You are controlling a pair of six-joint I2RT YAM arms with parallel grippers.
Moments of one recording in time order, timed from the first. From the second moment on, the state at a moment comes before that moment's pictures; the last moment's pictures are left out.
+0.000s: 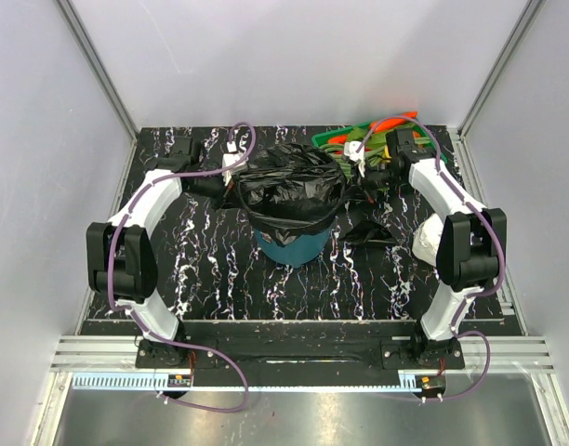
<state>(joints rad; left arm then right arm) -0.12 1.70 1.38 -0.79 0.94 0.84 0.16 1.81 1.49 -0.78 -0.98 -1.02</state>
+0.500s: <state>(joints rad) -0.13 1.65 1.27 -0.70 0.87 0.84 0.19 1.79 1.40 -0.64 -0.86 -0.87</state>
